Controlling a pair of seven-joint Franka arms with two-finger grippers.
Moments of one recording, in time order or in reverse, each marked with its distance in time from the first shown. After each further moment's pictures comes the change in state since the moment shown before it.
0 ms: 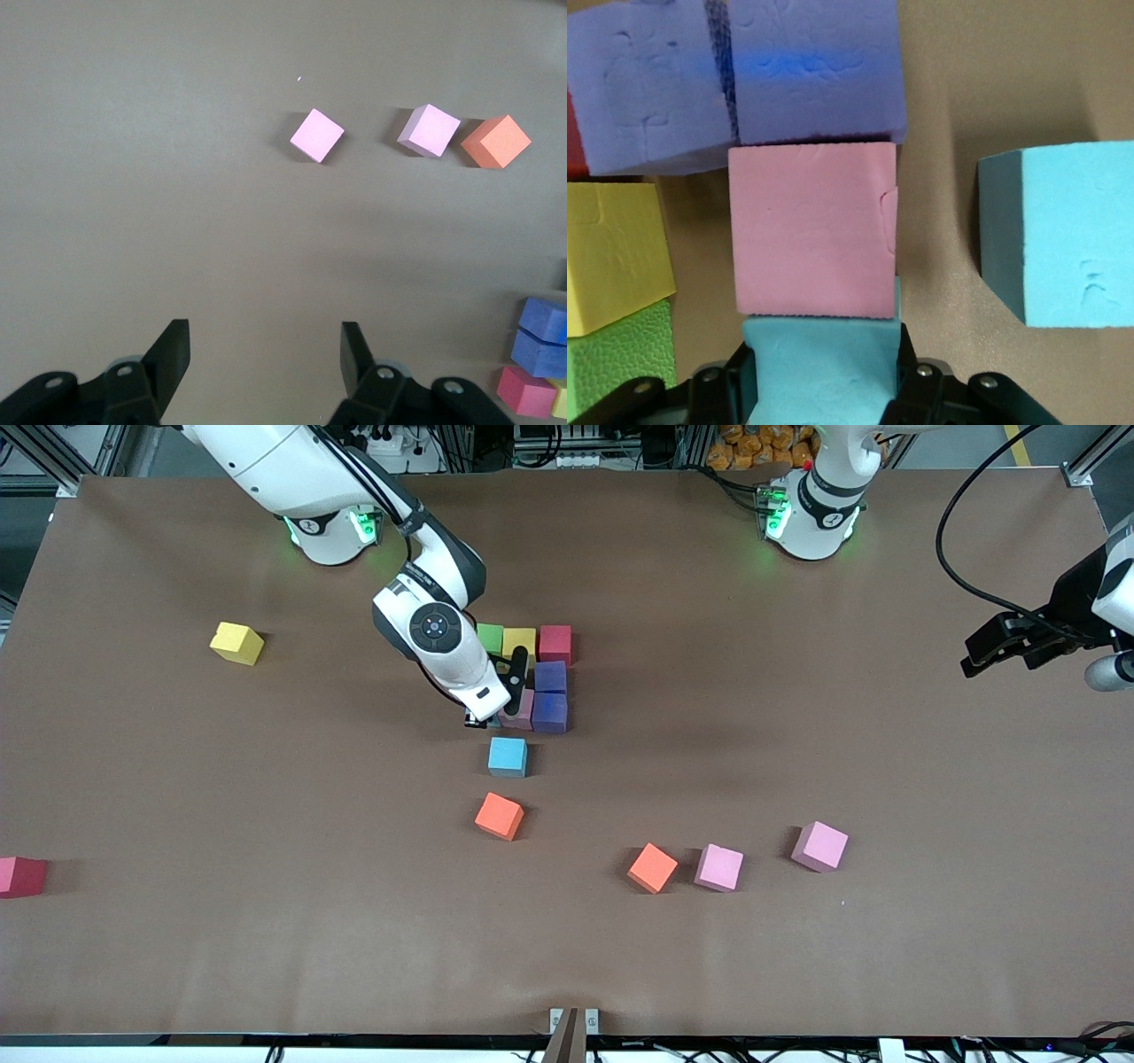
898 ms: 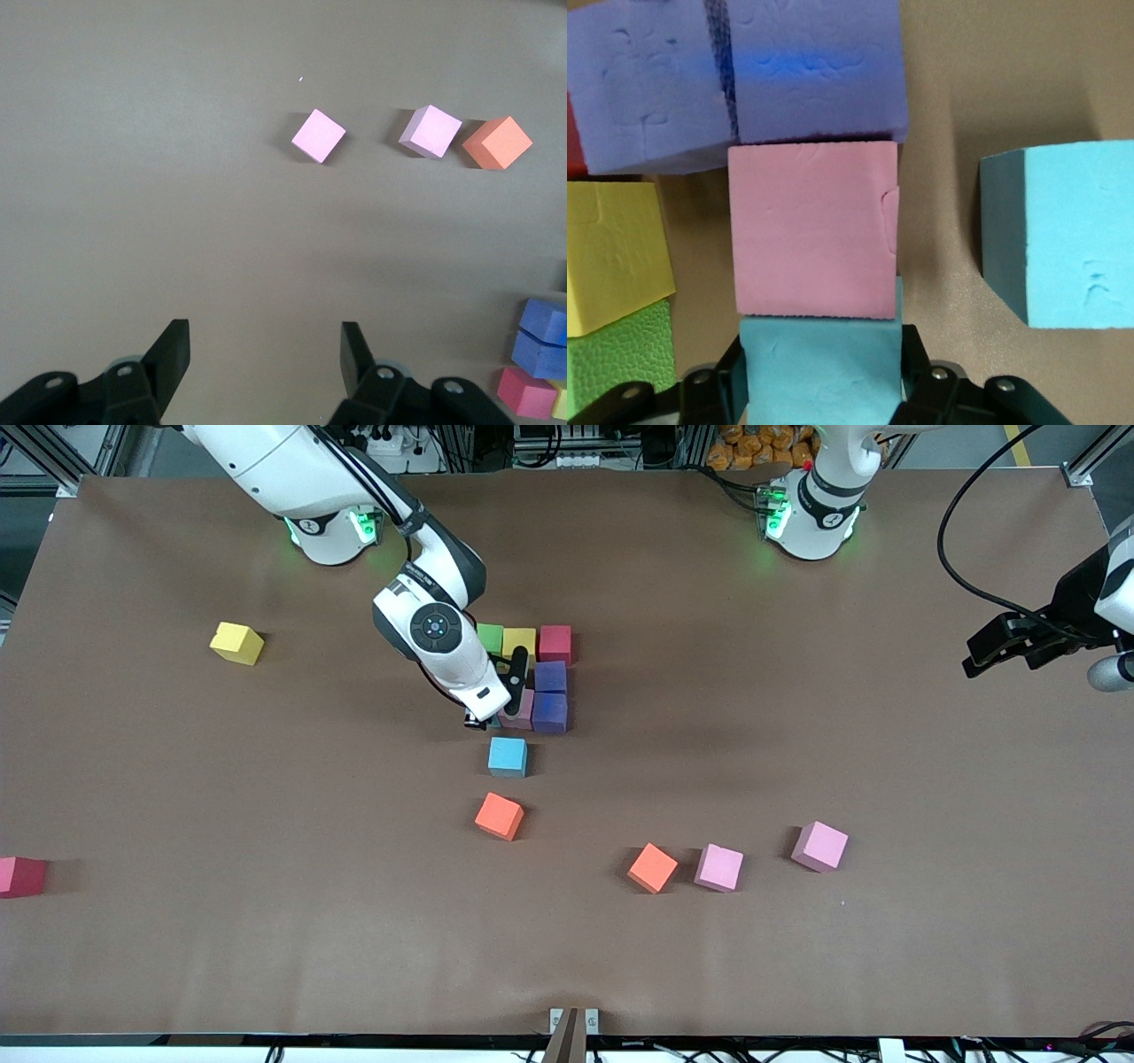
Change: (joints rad) left arm 0.002 0.000 0.001 0.000 0.000 0.000 0.000; right arm 0.000 0.002 0.000 0.000 -0.002 0.000 0.001
